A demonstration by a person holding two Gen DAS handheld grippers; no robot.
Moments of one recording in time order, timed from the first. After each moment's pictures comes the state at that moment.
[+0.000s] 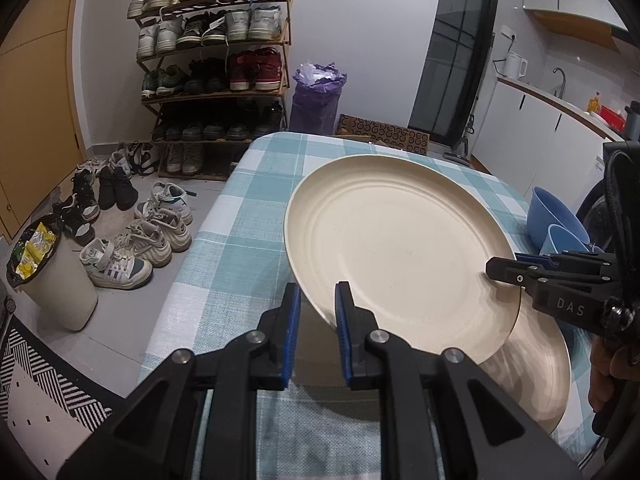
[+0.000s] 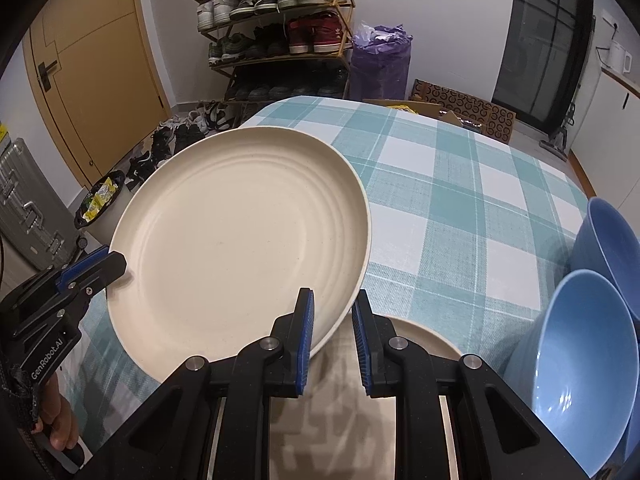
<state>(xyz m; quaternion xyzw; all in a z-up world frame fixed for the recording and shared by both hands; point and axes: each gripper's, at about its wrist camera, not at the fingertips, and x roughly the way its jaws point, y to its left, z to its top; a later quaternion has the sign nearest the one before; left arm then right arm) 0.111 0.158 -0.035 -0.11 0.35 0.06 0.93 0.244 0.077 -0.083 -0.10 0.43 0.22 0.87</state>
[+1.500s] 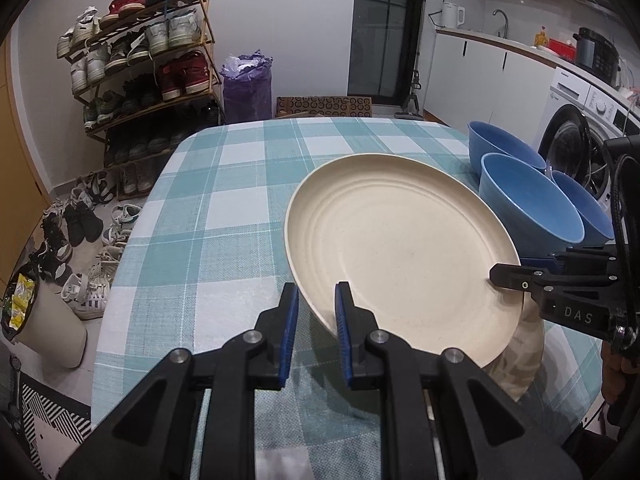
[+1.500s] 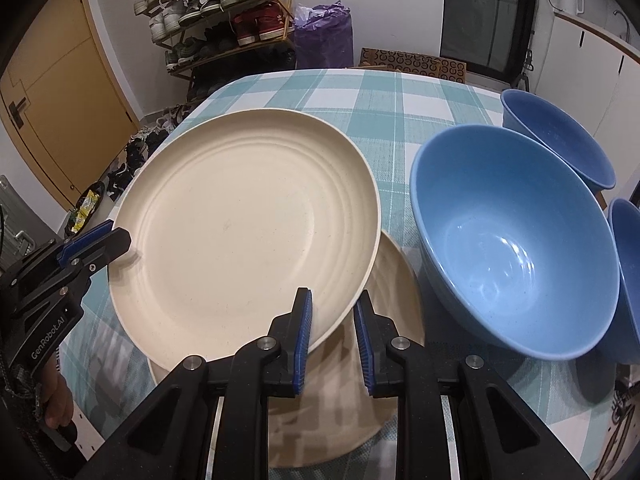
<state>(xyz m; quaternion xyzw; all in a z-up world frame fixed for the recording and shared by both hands) 0.113 0.078 -0.034 -0.02 0.38 -0.03 0.92 0.190 -0.020 -0.105 -0.05 0.47 0.16 0.87</state>
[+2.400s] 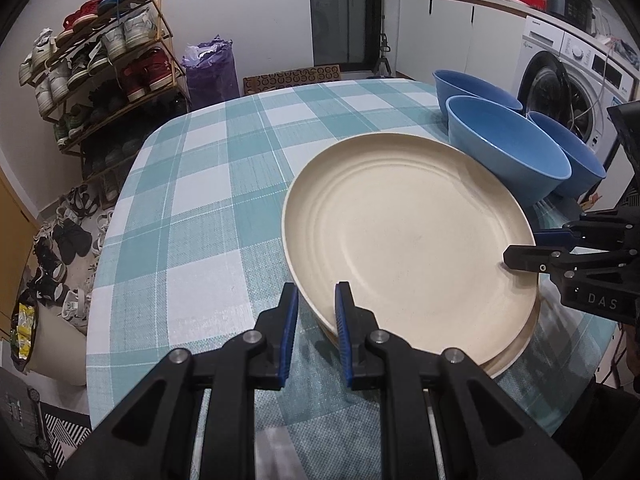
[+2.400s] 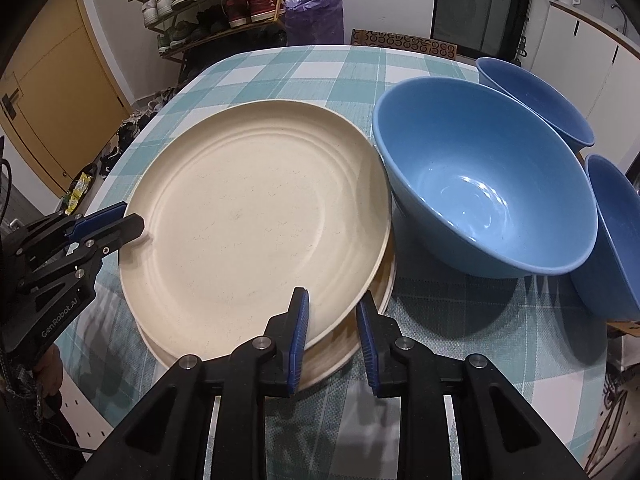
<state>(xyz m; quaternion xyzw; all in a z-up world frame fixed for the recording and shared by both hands) 0.108 0.046 -0.044 0.04 0.42 -0.07 0.90 0.162 -0.042 -0.115 -0.06 0.49 0.15 0.85</state>
